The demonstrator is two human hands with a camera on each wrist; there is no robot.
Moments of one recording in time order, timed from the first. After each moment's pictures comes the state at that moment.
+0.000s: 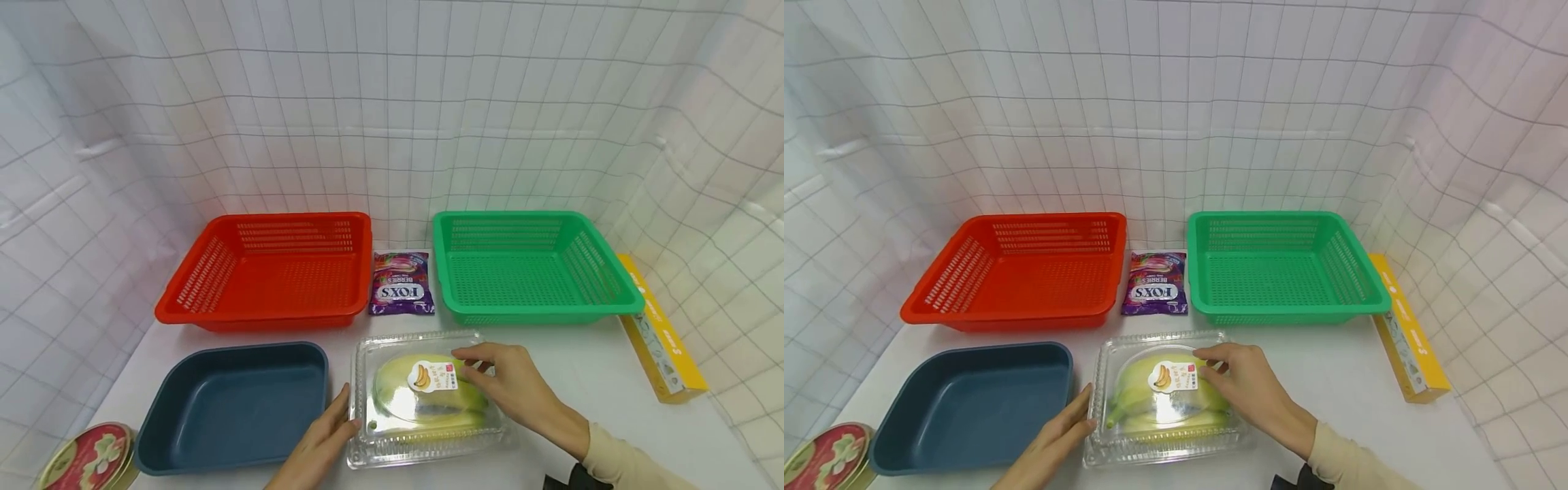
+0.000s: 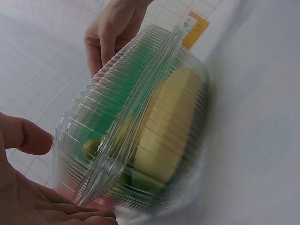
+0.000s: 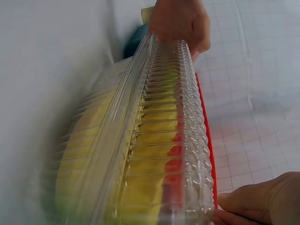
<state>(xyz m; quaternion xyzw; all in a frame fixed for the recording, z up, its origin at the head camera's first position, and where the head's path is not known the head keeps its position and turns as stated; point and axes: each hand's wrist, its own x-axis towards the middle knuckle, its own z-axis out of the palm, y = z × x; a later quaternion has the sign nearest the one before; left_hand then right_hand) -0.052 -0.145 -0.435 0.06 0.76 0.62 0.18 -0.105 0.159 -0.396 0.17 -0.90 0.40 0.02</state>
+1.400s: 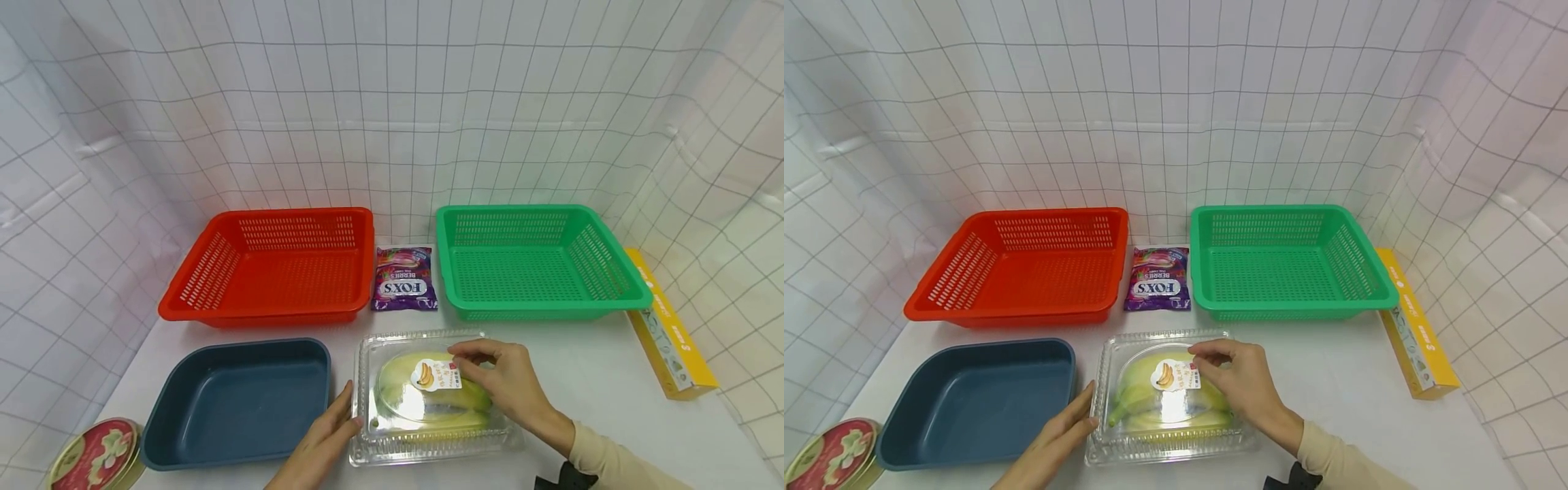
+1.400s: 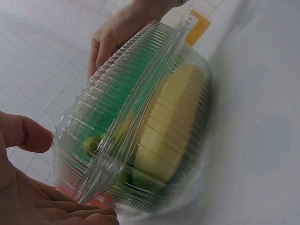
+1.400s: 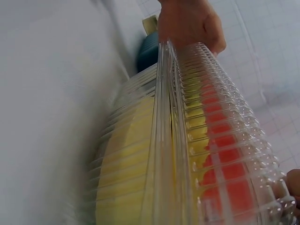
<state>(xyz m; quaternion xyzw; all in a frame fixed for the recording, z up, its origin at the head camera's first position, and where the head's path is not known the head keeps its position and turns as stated) -0.052 -0.145 -0.434 0.07 0.76 0.62 0.19 -0.109 0.147 -0.420 0.13 -0.84 0.52 0.07</state>
